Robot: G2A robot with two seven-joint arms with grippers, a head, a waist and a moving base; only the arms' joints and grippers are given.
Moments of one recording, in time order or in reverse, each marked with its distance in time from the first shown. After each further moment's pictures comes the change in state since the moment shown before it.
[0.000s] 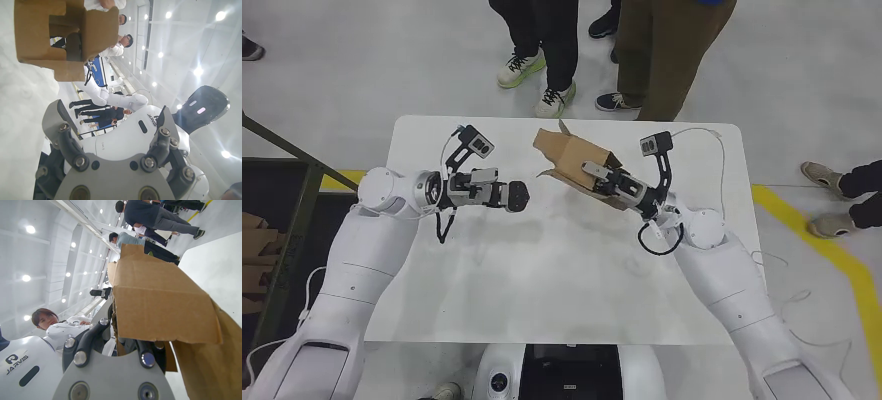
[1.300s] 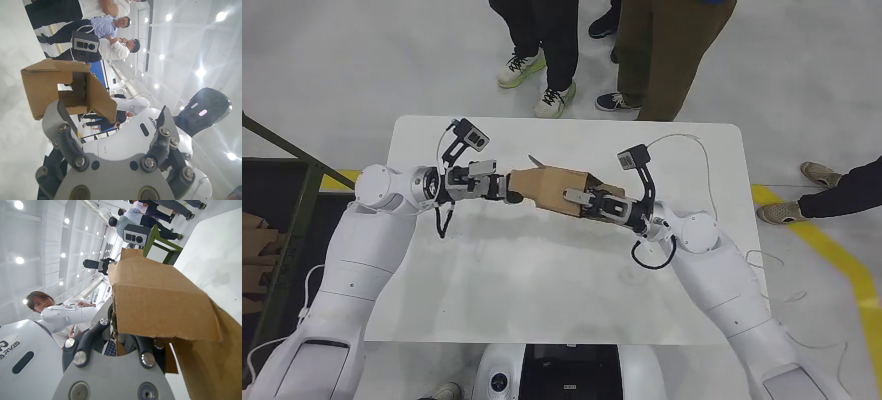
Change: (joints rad) left arm -0.014 -0.004 -0.029 0.023 0.016 -0.026 0.034; right arm -0.014 0.004 -0.031 -0.054 -0.013 0.019 0.157
